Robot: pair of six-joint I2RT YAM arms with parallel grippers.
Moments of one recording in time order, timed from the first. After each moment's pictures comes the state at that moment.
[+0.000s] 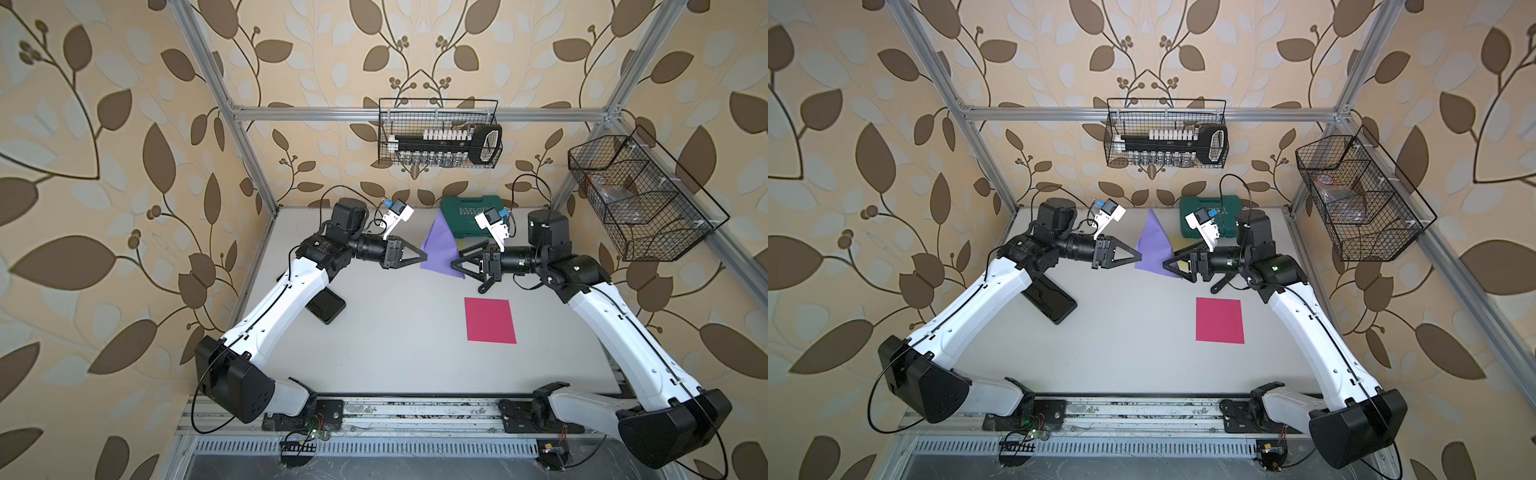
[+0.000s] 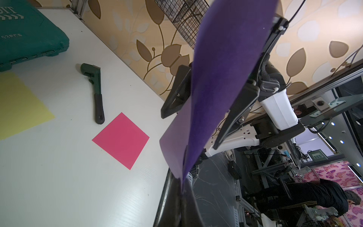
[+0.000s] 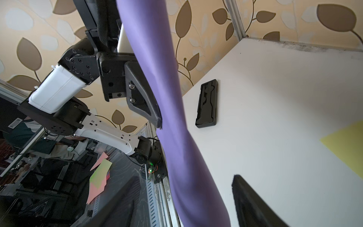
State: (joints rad) left arm -0.44 1.40 1.40 -0.48 1.07 -0.33; right arm 0.29 1.20 1.25 -0.59 -0.94 0.17
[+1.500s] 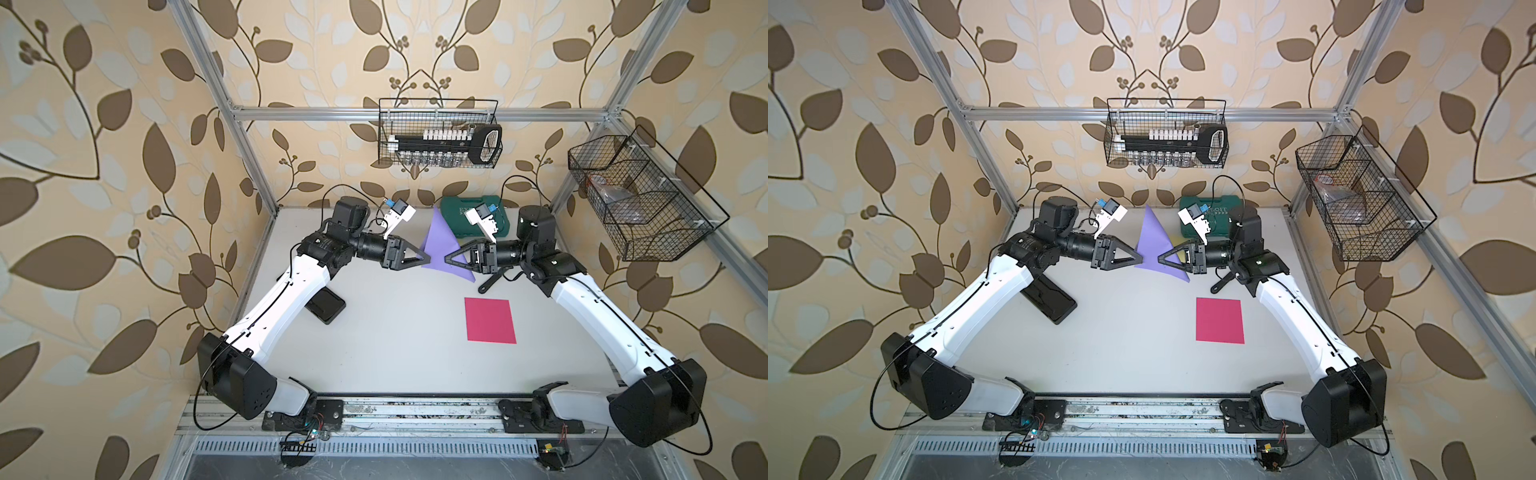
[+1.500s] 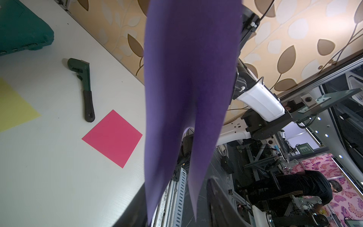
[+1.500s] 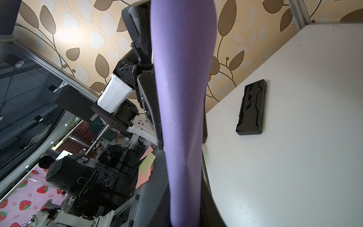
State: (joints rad) left arm -0.44 1.42 1.43 -0.52 1.11 -0.33; right arm 0.28 1.30 1.18 -0.21 -1.22 0.46
